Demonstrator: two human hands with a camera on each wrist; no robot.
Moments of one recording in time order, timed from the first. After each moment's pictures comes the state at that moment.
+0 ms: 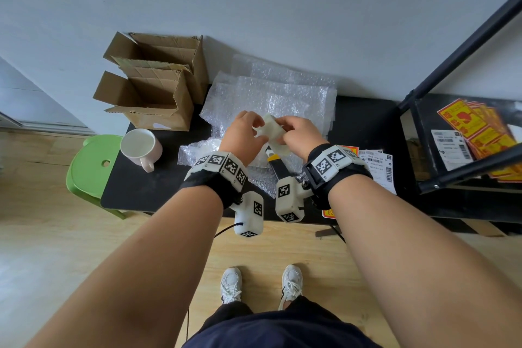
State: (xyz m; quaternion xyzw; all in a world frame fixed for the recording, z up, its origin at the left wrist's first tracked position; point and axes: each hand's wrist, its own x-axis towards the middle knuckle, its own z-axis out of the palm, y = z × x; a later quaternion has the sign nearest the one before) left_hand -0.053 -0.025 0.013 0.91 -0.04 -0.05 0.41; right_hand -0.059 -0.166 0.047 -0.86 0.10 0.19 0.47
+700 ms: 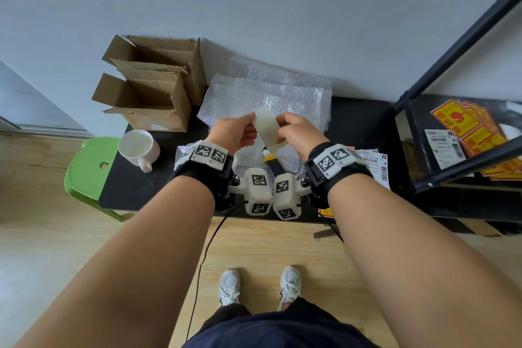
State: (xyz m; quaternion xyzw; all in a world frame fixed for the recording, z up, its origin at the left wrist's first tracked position) left_hand -0.050 -0.023 0.040 0.64 0.22 -0.19 0.71; right_hand -0.066 -0.168 0.062 -0.82 0.12 0.21 0.52
